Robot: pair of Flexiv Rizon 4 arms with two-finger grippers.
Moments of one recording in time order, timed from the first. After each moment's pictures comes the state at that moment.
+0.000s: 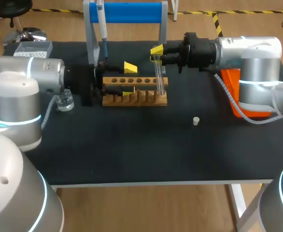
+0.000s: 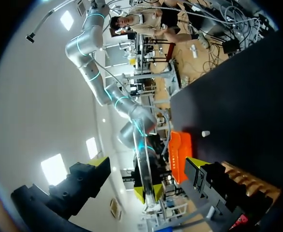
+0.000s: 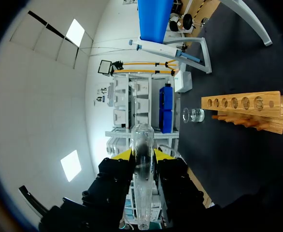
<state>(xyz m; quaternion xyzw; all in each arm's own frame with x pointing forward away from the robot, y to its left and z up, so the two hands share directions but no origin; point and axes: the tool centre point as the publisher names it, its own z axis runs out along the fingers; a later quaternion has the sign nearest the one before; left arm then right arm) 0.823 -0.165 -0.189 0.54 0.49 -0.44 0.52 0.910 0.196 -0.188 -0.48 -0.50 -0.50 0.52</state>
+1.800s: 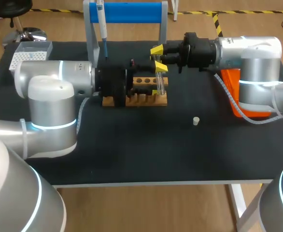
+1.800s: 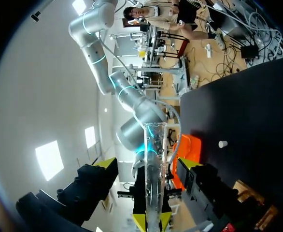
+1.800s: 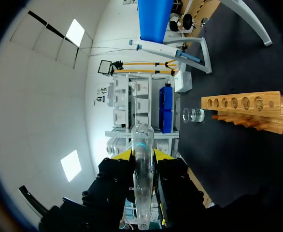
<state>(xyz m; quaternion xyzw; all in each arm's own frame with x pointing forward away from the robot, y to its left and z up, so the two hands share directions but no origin) 0.819 -0.245 -0.181 0.50 0.53 -0.46 0.51 0.910 0.196 -0.188 -0.48 -0.50 -0.50 0.52</state>
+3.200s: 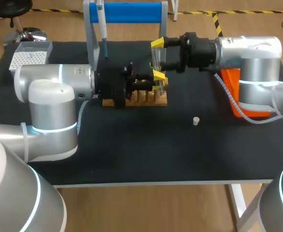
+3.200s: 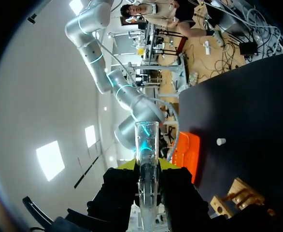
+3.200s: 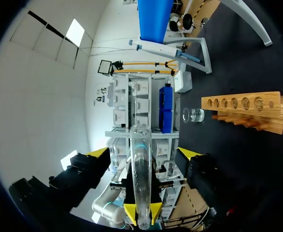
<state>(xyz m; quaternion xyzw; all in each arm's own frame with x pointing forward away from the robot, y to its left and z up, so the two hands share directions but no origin) 0.819 -0.242 -0.188 0.50 0.53 -0.45 0.52 0.911 0.196 -0.188 -0.48 -0.50 -0.50 0.52</state>
